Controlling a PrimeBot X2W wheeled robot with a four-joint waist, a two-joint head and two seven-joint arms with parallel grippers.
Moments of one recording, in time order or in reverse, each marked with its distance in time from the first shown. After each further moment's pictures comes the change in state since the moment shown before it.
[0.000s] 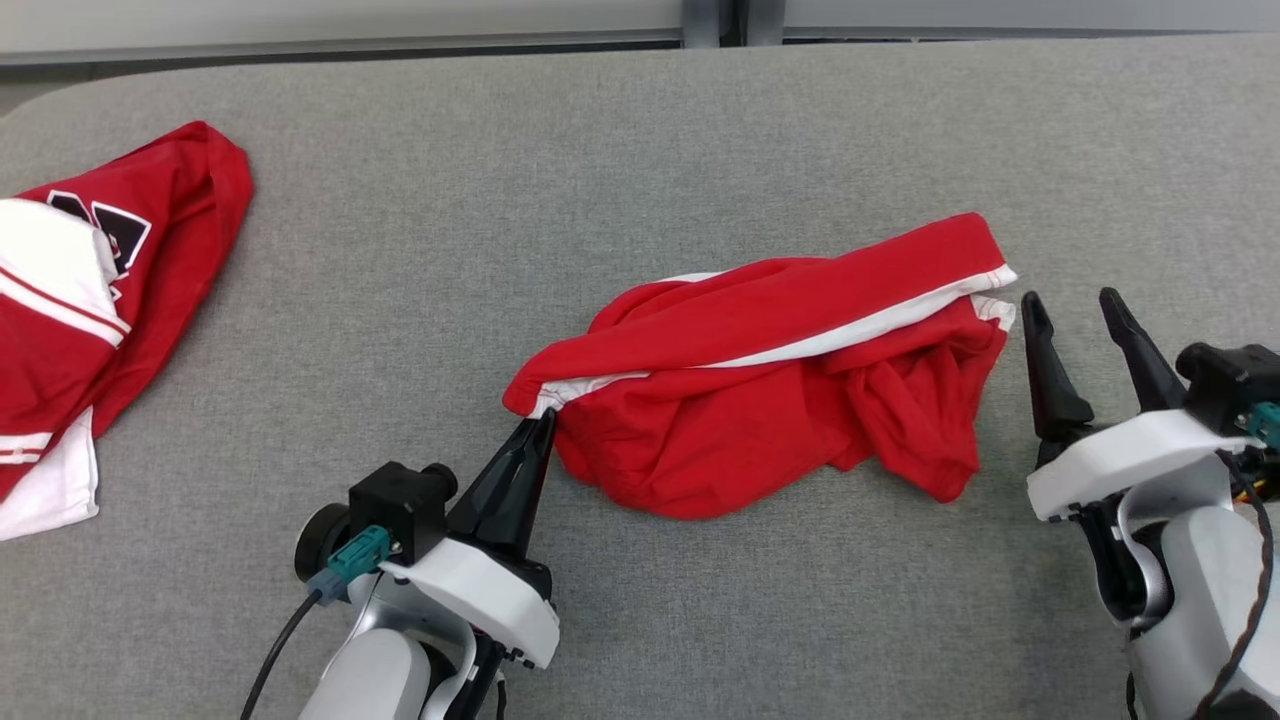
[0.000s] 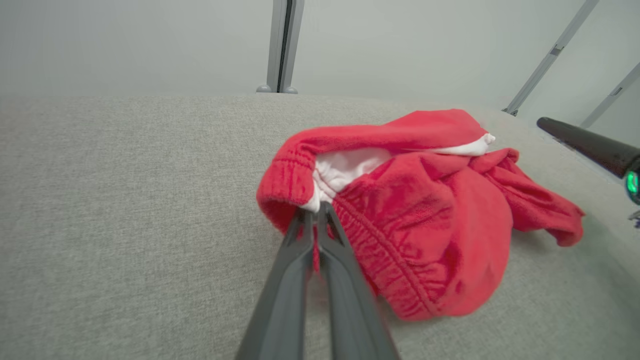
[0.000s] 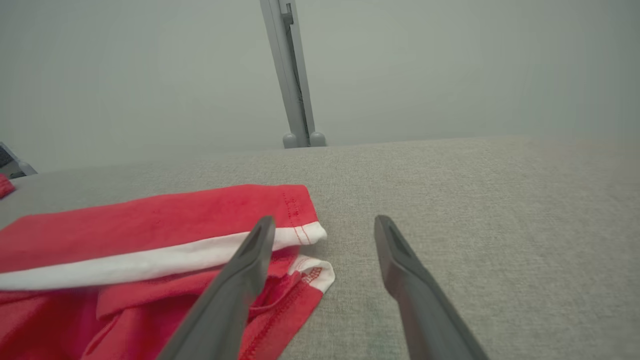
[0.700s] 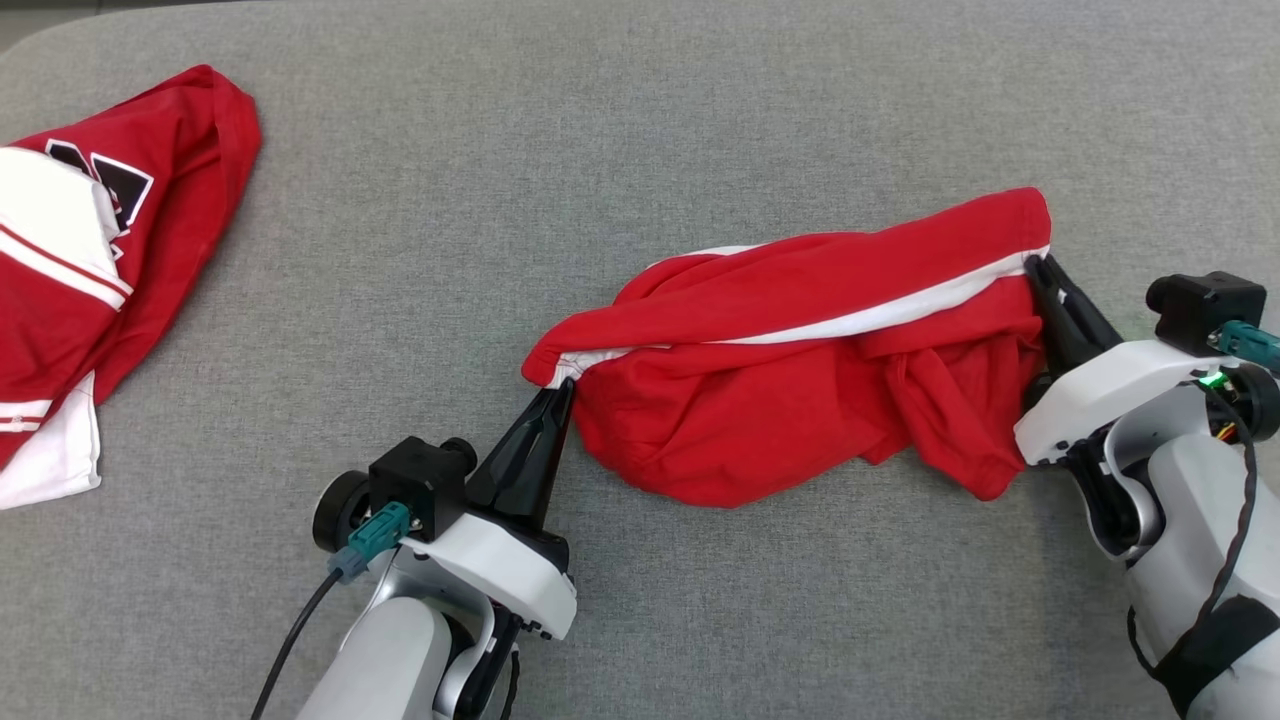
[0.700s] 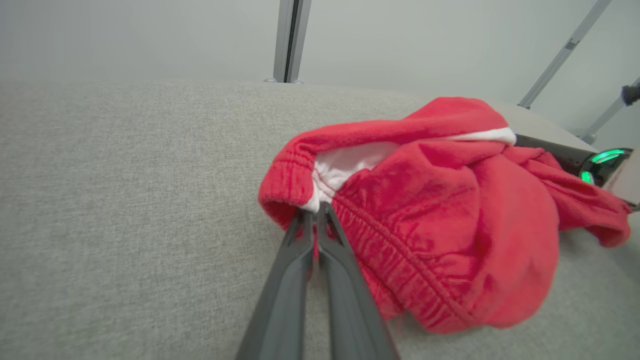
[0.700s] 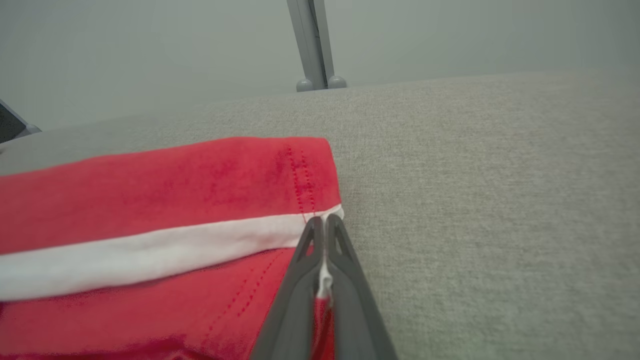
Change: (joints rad) left arm -0.083 -0.013 -0.047 0.070 0.002 0.009 -0.066; right arm -0.249 -0.072 0.204 0.321 0.170 0.000 0.001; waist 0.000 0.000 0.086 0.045
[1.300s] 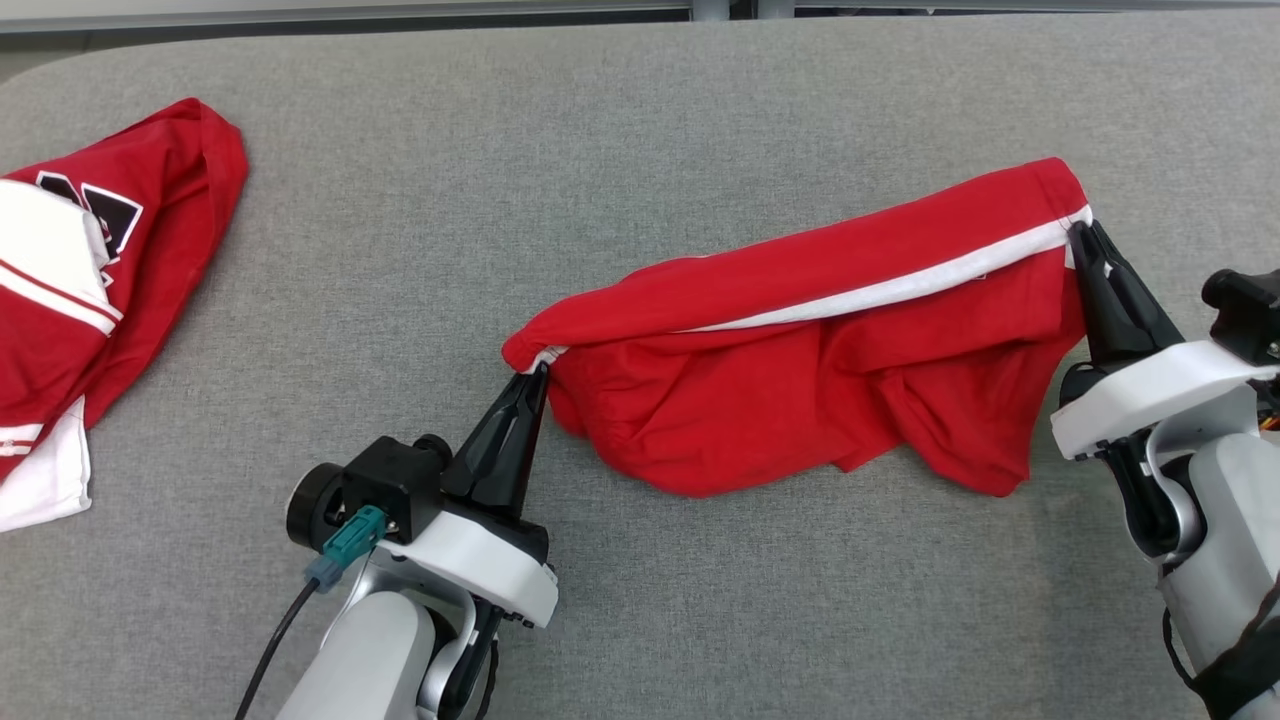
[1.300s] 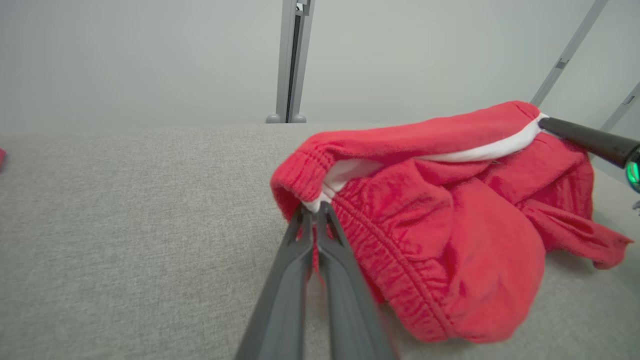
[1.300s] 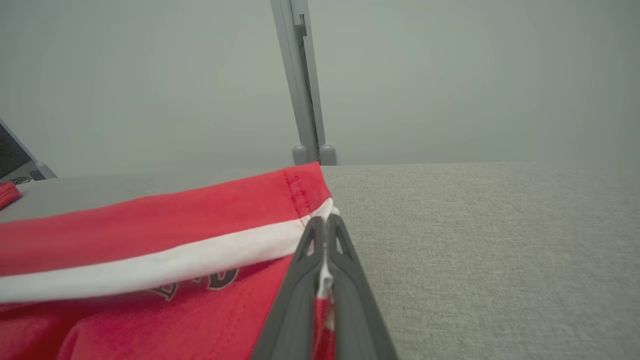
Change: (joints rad) left arm -0.010 0.023 0.005 0.000 0.010 0.033 -0.052; right arm 0.040 -0.057 -0.012 -0.129 -0.006 0.000 -0.072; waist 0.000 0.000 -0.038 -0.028
